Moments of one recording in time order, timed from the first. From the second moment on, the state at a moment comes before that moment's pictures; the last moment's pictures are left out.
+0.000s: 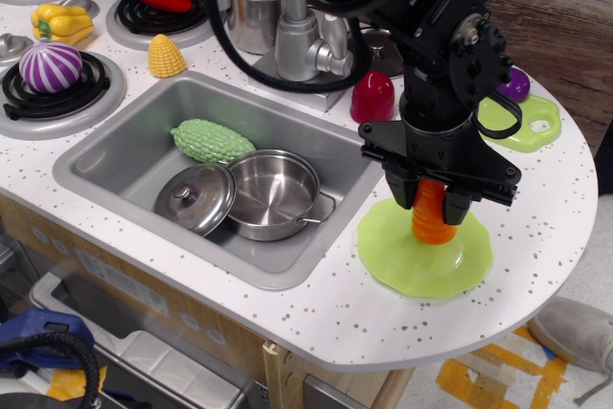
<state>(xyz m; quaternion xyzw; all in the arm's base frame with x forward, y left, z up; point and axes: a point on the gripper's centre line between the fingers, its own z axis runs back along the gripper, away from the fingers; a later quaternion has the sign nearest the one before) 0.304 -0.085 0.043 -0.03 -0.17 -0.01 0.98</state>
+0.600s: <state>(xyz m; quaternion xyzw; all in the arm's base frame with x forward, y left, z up) 0.307 -0.081 0.037 -0.04 -0.18 -0.01 0.98</state>
